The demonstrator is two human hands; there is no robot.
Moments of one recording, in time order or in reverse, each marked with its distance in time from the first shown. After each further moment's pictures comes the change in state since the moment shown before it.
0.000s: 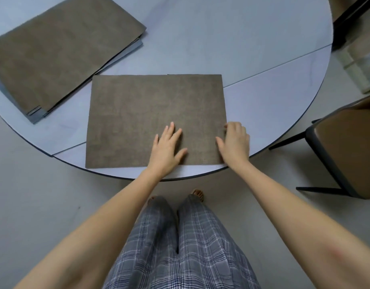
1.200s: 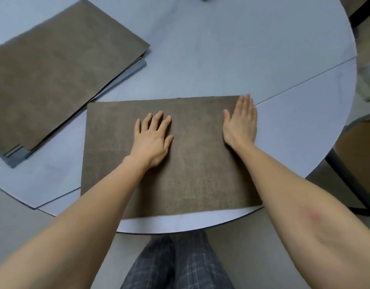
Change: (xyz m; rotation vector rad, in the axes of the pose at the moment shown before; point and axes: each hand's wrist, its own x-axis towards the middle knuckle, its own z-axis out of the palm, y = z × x) left_hand 0.122 -0.081 -0.060 0.359 0.045 0.049; right_hand 0.154 -0.047 0.042 -0.094 0.105 0.173
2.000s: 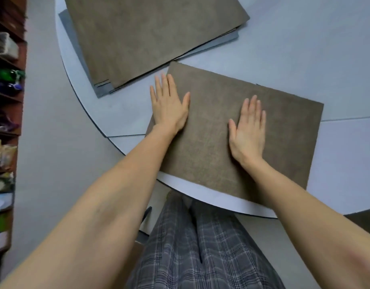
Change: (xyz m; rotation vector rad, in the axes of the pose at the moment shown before) left_hand -0.037 -0.081 -0.007 -0.167 0.124 -0.617; right_hand -0.085 -0.095 0.022 -0.090 -0.084 -0.513
